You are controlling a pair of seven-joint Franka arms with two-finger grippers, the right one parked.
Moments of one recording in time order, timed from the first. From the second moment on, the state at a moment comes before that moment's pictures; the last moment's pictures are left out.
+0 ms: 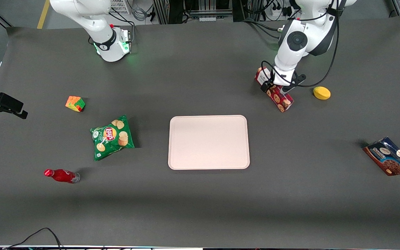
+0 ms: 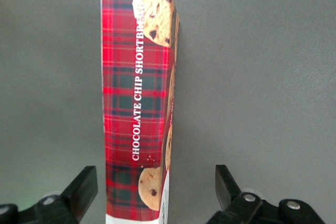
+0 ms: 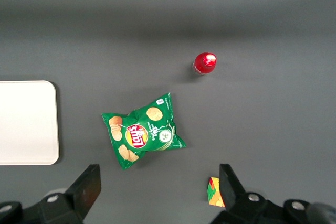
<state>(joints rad) -0.04 -0.17 -0.58 -2.85 -0.26 2.66 -0.99</state>
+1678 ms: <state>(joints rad) -0.04 -0.15 -0.56 -2.77 -0.26 2.68 -0.91</state>
